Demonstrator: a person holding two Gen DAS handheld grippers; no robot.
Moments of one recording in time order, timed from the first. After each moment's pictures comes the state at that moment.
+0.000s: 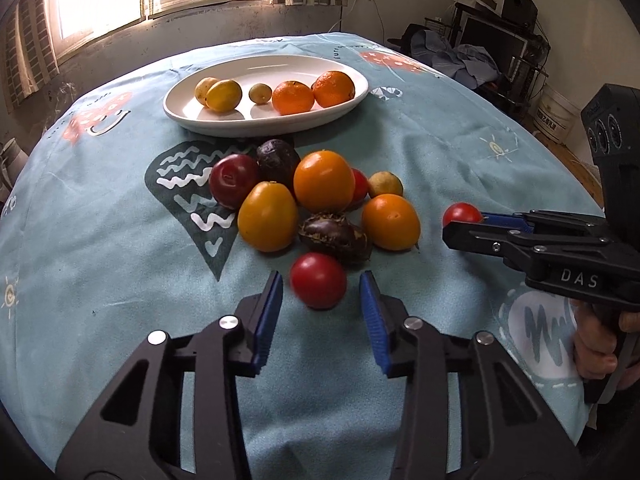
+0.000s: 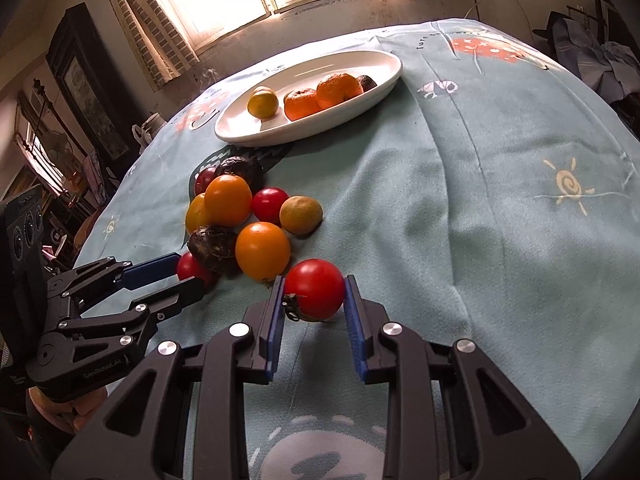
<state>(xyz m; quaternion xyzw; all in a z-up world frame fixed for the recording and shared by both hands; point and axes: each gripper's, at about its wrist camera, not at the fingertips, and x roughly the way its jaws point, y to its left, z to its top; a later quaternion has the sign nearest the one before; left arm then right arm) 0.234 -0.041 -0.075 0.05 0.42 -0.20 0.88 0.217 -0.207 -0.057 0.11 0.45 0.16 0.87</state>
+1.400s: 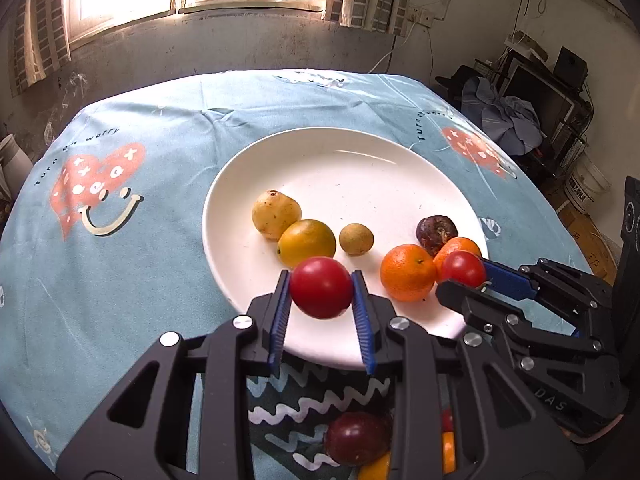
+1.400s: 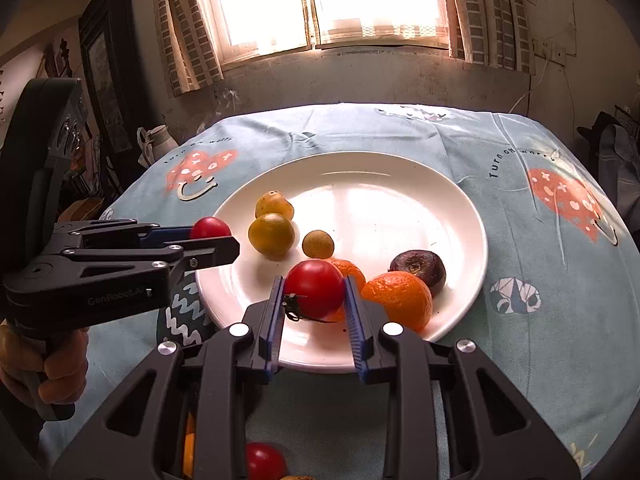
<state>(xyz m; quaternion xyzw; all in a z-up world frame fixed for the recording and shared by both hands) 0.424 -0.010 -0.032 -0.01 0.43 -0.16 0.89 0.374 -0.150 -0.021 0.00 0.37 0.19 0.91</state>
